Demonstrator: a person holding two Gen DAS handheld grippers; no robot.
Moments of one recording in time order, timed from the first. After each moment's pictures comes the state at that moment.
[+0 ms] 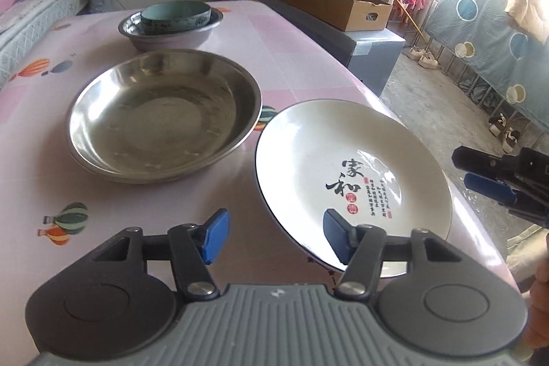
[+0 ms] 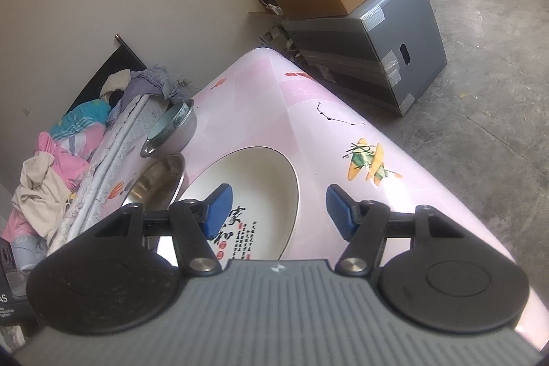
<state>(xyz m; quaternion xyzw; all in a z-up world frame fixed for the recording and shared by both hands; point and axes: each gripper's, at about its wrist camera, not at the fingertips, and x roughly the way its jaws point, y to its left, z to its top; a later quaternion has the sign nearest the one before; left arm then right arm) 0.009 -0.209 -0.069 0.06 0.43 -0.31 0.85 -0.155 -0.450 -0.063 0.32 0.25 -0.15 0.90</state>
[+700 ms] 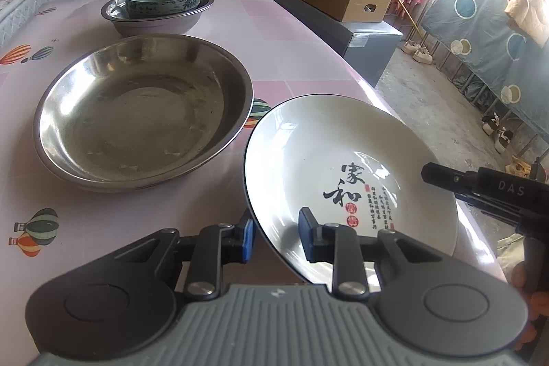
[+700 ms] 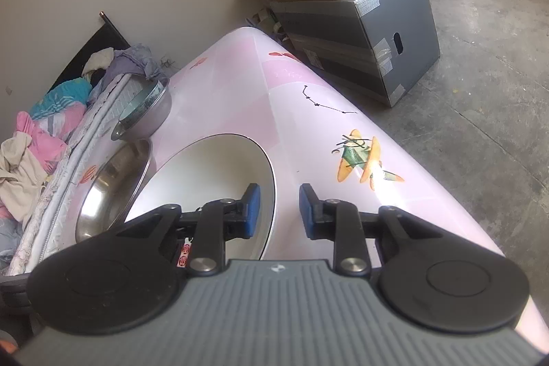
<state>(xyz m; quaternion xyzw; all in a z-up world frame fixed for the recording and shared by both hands) 0.029 -0.222 -0.080 0.05 0.45 -0.32 0.83 -0.113 -0.463 -0.094 0.30 0.29 -0.17 0.89</state>
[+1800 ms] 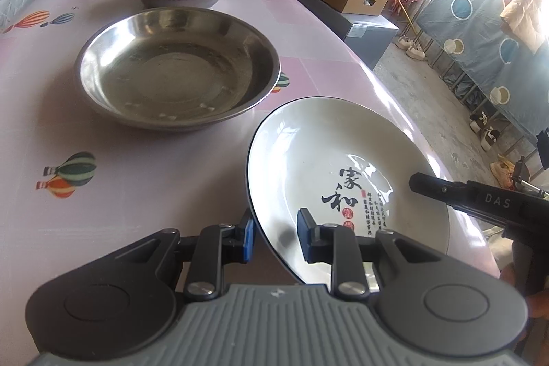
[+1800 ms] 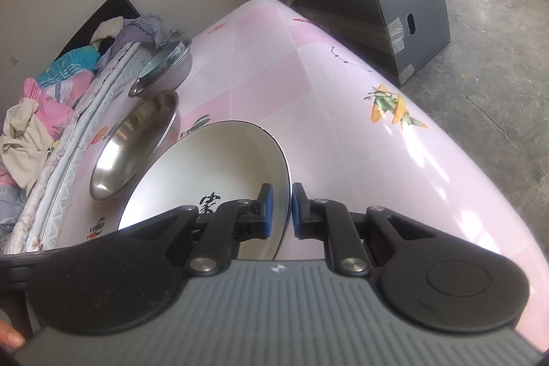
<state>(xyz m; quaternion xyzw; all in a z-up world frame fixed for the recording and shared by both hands) 0.014 -0.167 -0.077 0.03 0.48 -0.34 0.81 -0.125 -0.421 -0.090 0.29 0.33 -0.14 0.89</state>
